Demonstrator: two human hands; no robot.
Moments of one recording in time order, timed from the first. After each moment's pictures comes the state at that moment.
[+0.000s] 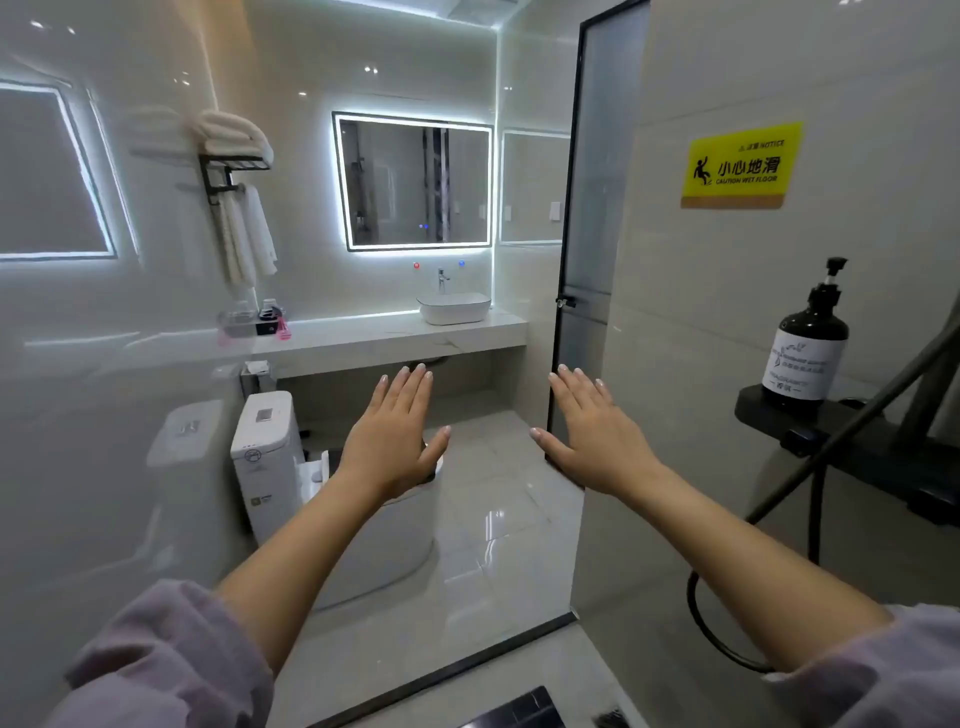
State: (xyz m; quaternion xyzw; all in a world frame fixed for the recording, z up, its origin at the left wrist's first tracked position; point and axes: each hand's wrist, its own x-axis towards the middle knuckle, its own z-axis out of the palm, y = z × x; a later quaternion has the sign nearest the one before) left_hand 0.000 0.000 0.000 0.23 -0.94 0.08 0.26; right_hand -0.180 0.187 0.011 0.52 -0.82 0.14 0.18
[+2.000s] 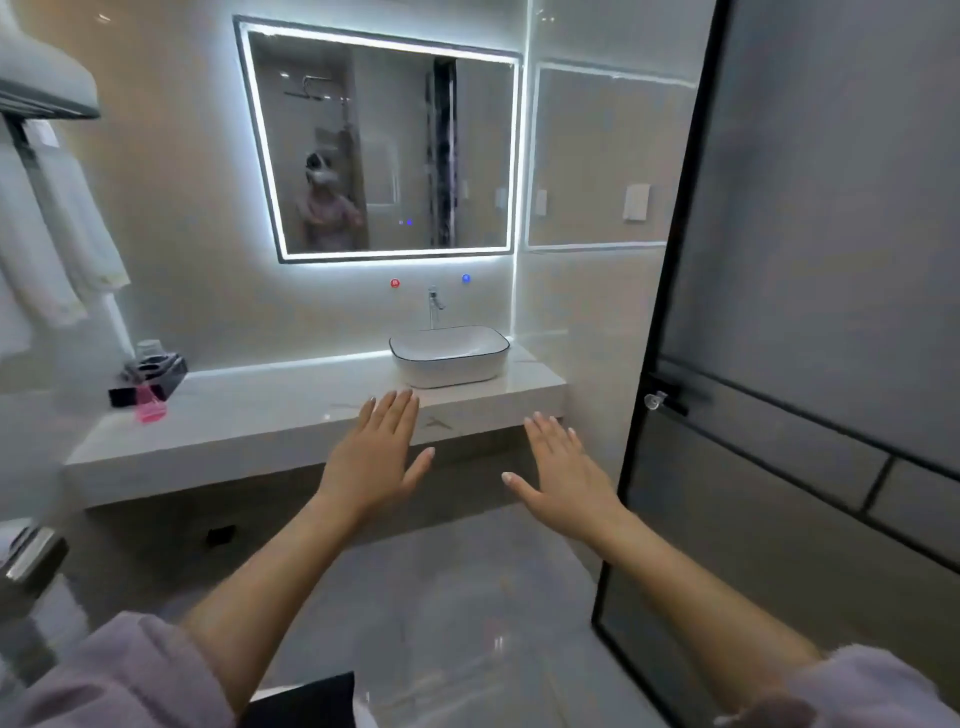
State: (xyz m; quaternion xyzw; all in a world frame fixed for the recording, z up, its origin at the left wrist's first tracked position) left_hand -0.717 -0.701 -0.019 0.27 -0.93 0.13 0.20; right_hand -0.903 -0.536 -0.042 0.55 -0.82 0.14 0.09
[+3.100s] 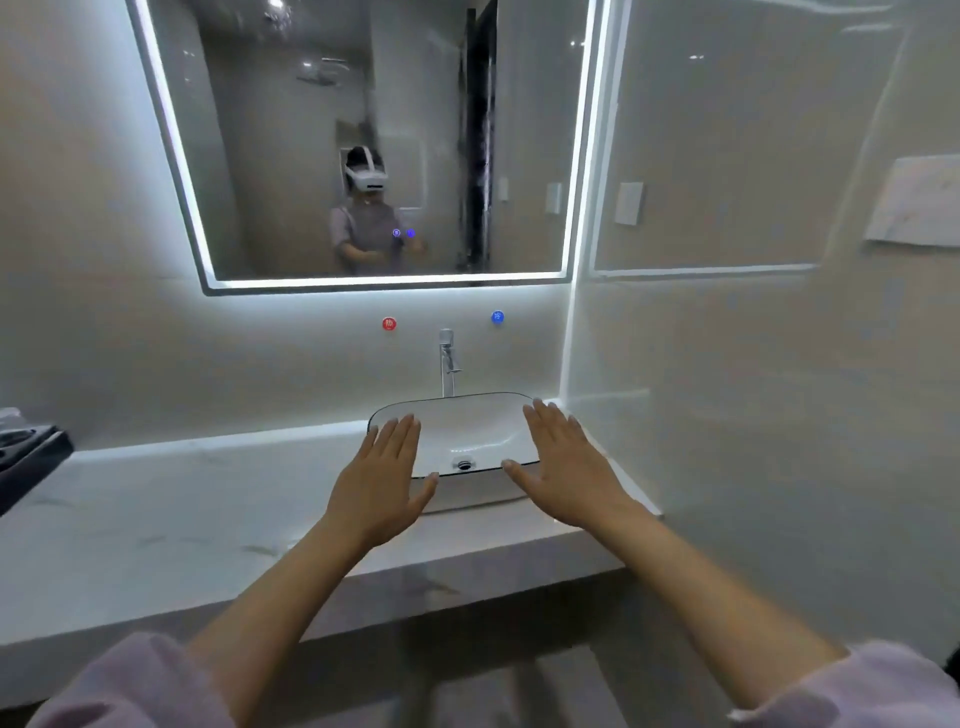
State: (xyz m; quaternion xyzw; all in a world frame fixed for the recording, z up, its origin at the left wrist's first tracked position) left_hand -1.122 -1.192 -0.078 0.32 -0.92 0.08 0.20; right_hand -1.323 -1.051 -0.055 0.59 -0.78 0.17 0.09
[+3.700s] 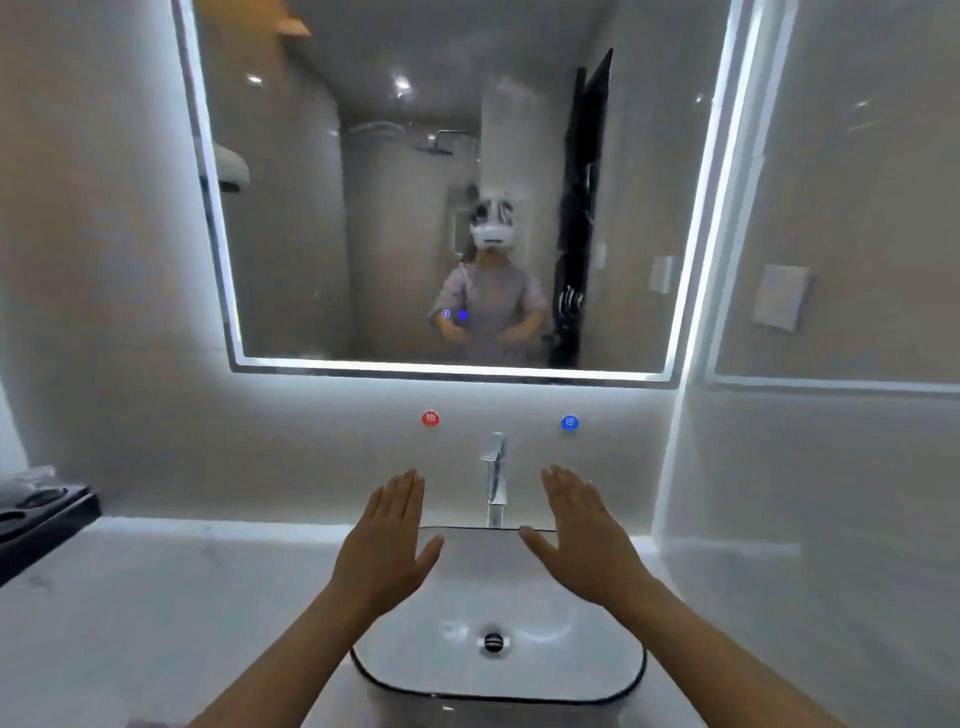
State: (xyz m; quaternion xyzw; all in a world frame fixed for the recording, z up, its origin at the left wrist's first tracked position) left_hand -1.286 -1.410 -0.060 0.44 -0.87 0.08 0.22; right_hand -1.524 -1.323 -0.044 0.68 -0.71 0.17 0.10
